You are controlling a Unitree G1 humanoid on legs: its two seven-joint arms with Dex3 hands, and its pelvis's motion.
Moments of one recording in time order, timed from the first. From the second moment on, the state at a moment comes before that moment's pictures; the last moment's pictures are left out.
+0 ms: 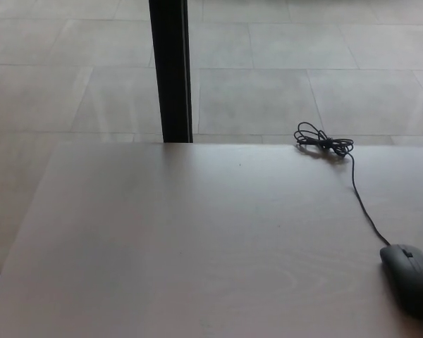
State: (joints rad) left_arm 0.02 0.62 0.75 1.27 -0.31 -0.12 -0.01; right_arm -0.45 -0.66 -0.30 0.35 0.13 -0.01 0.02
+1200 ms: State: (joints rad) left_arm 0.02 0.64 0.73 1.27 -0.33 -0.13 0.00; right_arm -0.37 -0.73 0.23 0.53 -0.35 -0.22 -0.01
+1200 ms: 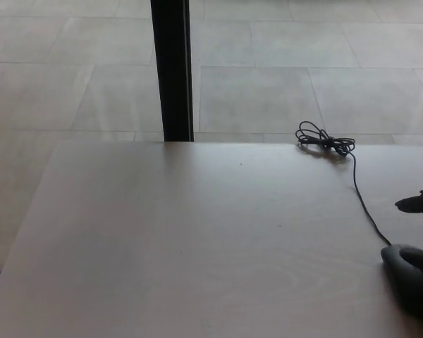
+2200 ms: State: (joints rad) left_arm 0.02 0.64 0.71 1.27 -0.34 -0.13 0.00; right_arm -0.36 -0.78 0.34 0.60 -0.60 -0.38 -0.09
